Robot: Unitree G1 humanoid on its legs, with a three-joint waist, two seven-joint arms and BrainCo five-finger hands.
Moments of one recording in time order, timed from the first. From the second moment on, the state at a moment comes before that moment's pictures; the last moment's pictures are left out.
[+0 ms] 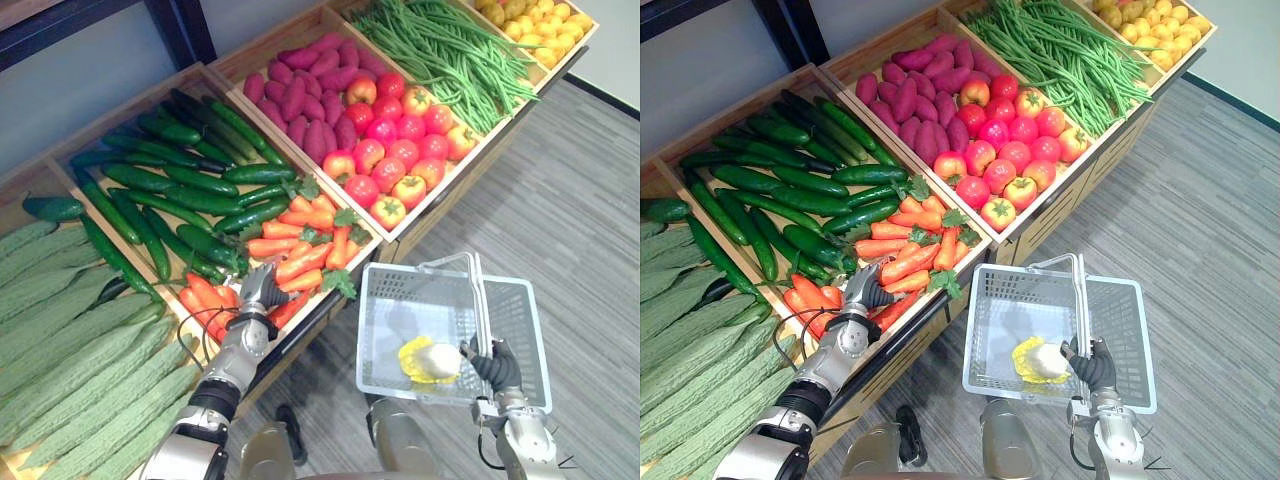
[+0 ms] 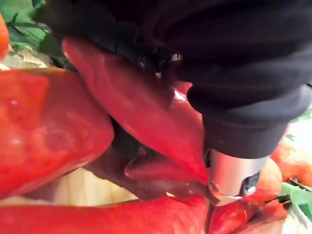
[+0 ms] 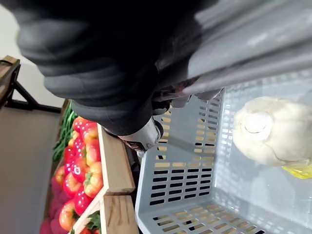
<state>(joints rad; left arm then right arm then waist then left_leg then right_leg) -0.35 0.18 -0.15 0.66 0.76 -0.10 0.32 0.33 -0.18 -0.12 0.08 0.13 -0.15 -0.03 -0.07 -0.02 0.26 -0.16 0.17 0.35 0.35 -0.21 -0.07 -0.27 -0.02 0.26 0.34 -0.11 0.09</state>
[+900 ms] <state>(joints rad) -0.03 0.06 -0.03 -0.27 0.49 -0.14 0.48 0.43 -0.08 -0.18 0.01 0.13 -0.15 -0.02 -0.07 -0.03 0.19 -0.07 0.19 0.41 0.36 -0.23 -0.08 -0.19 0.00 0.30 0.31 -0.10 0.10</state>
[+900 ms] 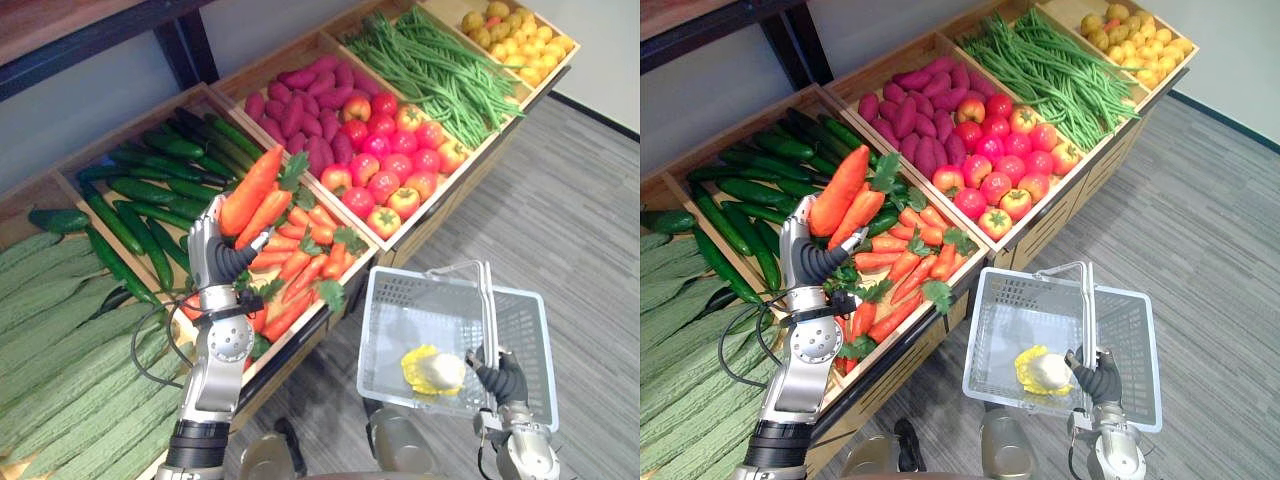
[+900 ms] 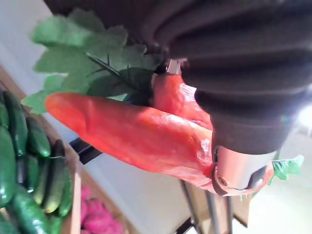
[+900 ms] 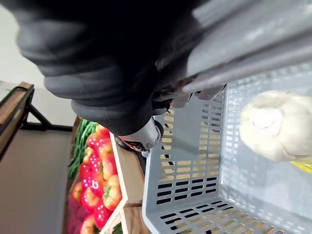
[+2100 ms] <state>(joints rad) -0.22 -0.02 -0.48 0.20 0.34 -0.20 0.39 0.07 -0.19 0.13 -0.03 0.18 -0.15 -0.07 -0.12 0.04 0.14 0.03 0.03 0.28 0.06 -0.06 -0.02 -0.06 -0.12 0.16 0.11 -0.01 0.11</state>
